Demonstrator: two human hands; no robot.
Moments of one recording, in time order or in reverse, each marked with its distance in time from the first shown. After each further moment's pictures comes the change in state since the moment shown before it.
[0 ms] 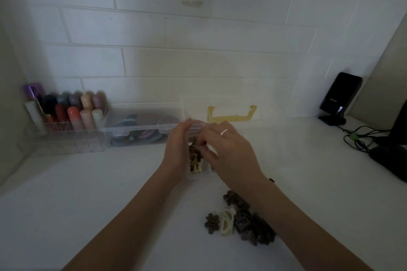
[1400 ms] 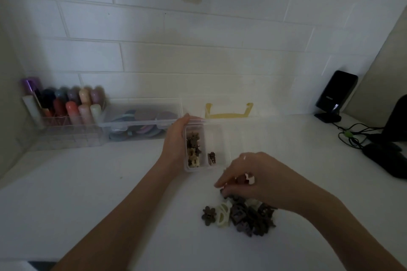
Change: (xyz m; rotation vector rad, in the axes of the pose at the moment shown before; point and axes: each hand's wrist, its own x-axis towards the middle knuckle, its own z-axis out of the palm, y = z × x) left_hand -0.011 0.012 0.012 -0.018 0.051 -0.059; right_hand -0.031 0.015 -0.070 0.315 -0.703 0.167
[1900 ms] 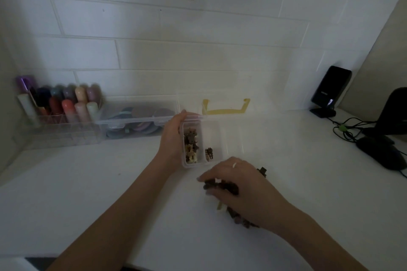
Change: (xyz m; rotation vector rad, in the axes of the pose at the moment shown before) left_hand -0.001 0.000 -0.001 0.005 -0.027 0.016; right_hand -0.005 -0.006 0.049 0.029 0.270 -0.047
